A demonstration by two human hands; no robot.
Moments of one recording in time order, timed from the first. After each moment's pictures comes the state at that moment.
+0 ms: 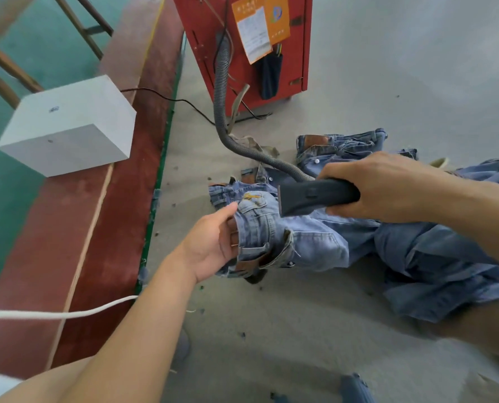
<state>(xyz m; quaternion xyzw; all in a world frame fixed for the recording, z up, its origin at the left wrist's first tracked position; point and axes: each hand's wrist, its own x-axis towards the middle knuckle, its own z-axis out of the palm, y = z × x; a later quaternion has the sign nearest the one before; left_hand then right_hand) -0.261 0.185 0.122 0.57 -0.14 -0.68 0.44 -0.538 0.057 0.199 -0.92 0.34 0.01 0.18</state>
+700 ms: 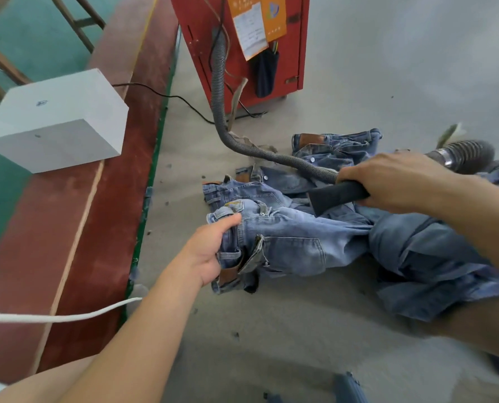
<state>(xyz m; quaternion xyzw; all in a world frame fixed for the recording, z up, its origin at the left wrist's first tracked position) -0.269 0.182 0.101 0.63 -0.07 -0.64 0.44 -0.555 0.028 0.171 -0.91 0.38 0.14 0.04</state>
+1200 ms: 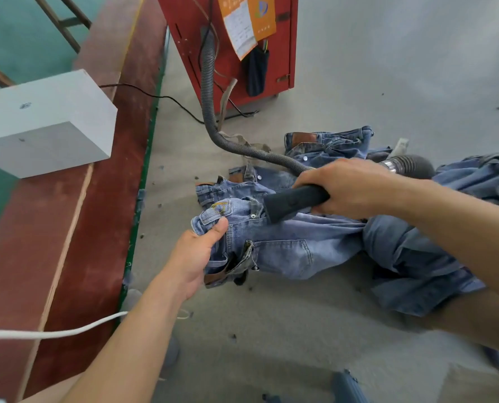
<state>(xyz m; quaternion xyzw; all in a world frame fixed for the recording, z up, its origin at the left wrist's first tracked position) -0.258 0.200 0.095 0.66 -0.19 -0.56 0.46 -0.511 0.044 0.169 -0.92 0.35 0.07 0.16</state>
